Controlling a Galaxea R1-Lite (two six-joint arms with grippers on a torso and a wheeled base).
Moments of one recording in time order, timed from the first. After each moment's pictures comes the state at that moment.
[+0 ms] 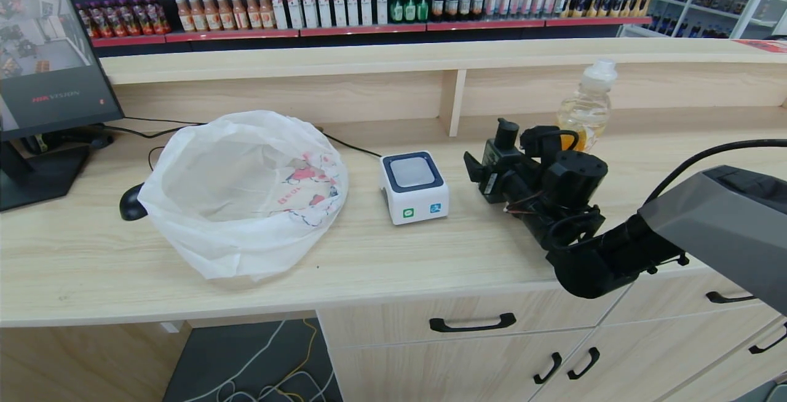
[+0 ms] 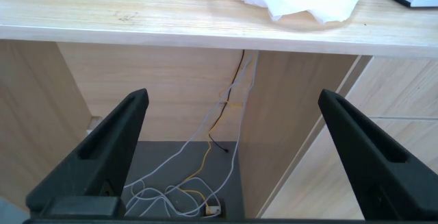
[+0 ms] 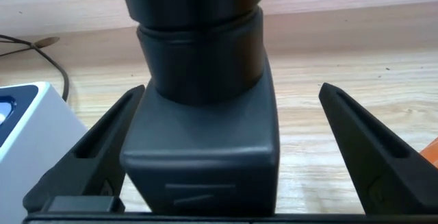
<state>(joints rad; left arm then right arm) 0.00 0.00 0.00 0.00 0.01 -0.01 0.37 2.23 -1.13 -1.28 -0.19 0.04</state>
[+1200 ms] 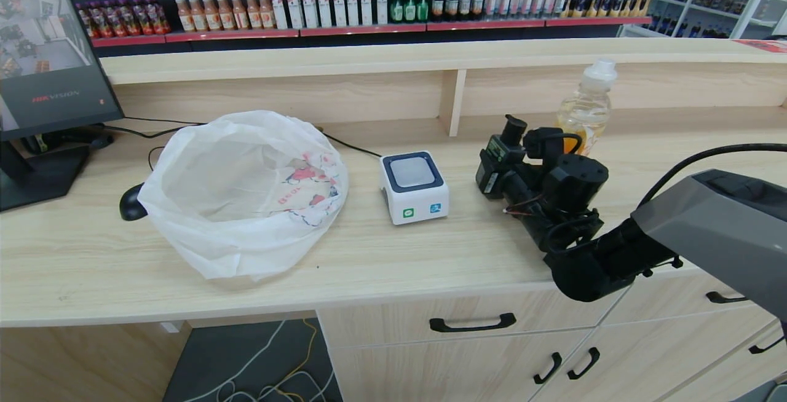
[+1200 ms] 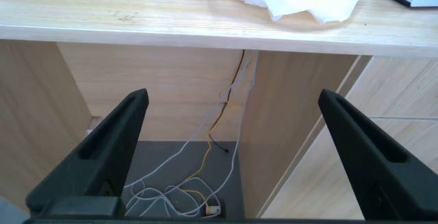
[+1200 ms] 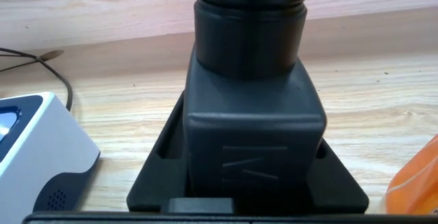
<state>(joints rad) 0.00 0.00 0.00 0.00 0.01 -0.01 0.38 2.25 -1.12 -1.35 -0.20 0.05</state>
